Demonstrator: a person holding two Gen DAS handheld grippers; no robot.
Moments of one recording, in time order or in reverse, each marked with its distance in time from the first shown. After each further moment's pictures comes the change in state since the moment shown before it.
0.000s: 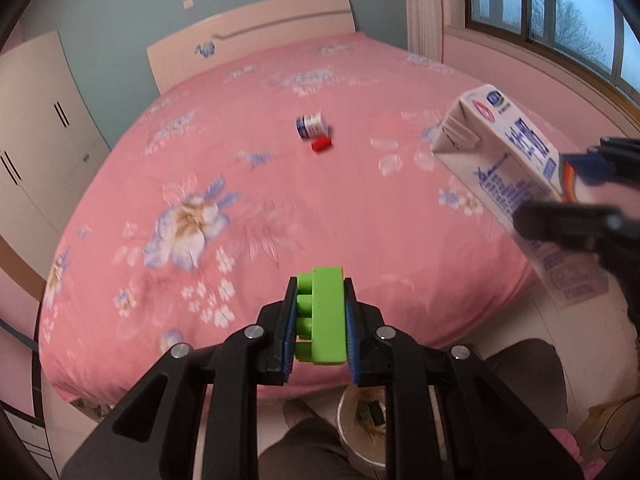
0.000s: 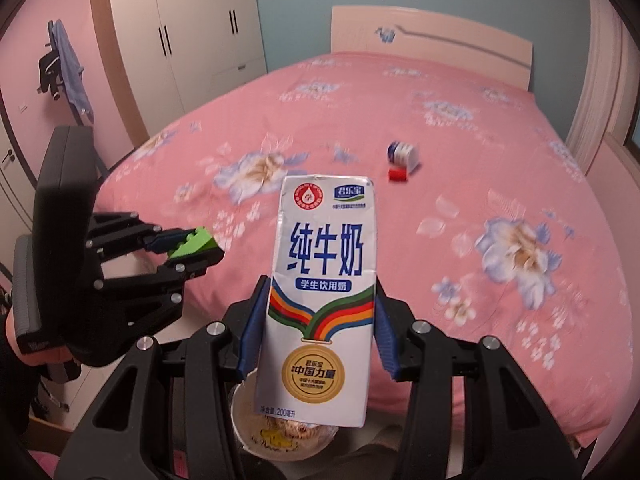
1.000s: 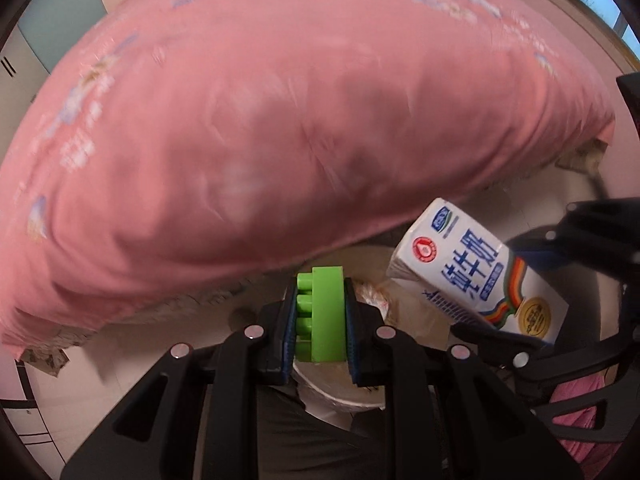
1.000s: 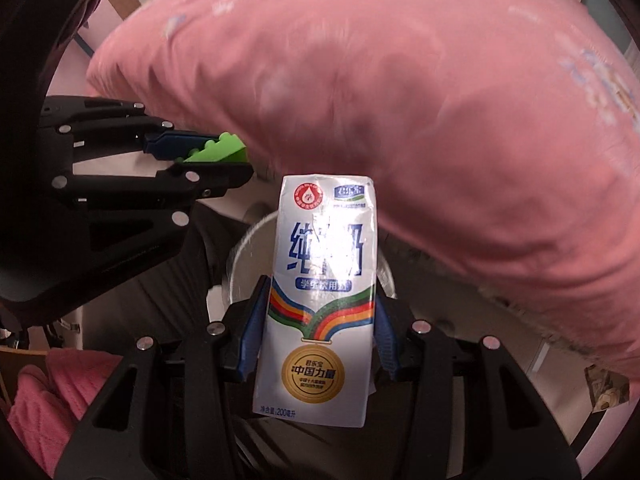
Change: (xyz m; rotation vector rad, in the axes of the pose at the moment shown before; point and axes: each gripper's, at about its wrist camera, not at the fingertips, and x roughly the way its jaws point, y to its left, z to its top) left arm 0.125 -0.053 -0.137 0.025 0.363 -0.142; right arm 0.162 0.037 -0.180 -0.006 0.461 0.094
